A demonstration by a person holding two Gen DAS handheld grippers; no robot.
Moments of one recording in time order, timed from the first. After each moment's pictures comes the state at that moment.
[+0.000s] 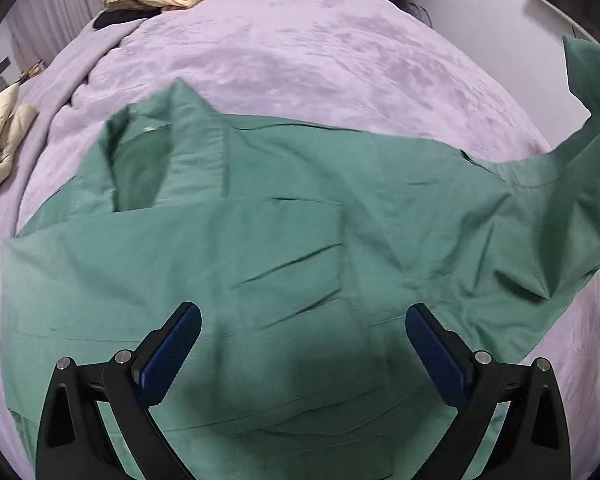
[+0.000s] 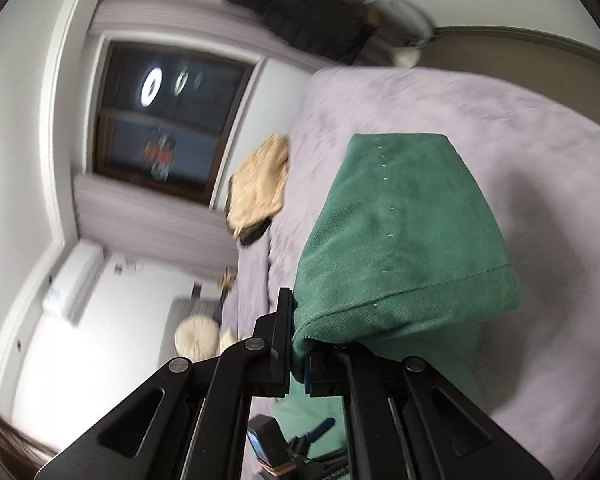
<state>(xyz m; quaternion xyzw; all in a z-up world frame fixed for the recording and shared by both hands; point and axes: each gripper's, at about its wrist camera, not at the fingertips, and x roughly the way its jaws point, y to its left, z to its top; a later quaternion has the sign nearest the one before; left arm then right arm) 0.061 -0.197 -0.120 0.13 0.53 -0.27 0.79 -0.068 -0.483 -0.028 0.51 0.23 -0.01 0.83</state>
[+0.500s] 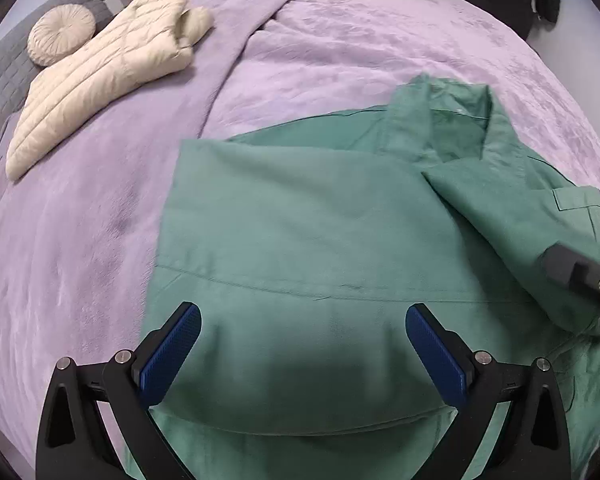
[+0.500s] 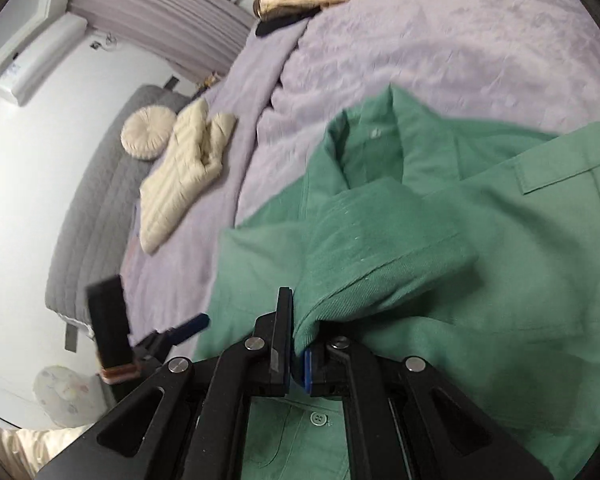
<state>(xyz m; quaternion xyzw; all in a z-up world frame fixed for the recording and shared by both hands) 0.136 -0.023 -0.139 0.09 0.56 -0.11 0.82 0.087 -0.201 -0.179 0.30 0.50 0.08 0.80</state>
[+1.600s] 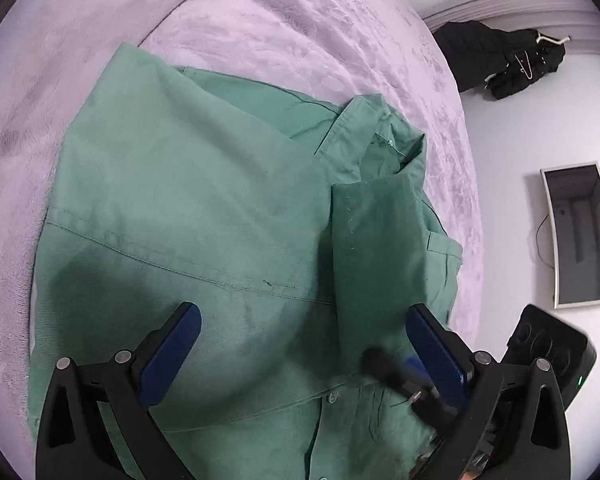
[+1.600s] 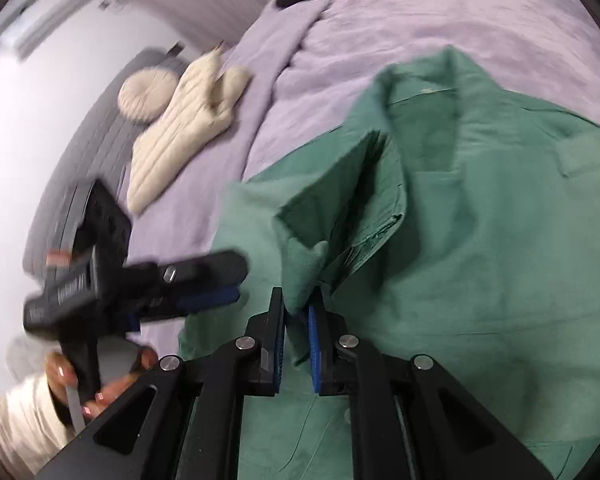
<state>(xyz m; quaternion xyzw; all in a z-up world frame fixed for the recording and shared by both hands) 0.179 0.026 -0.156 -0.21 0.65 -0.29 0.67 0.102 -0.121 -0.171 0.18 0.54 0.12 0.82</state>
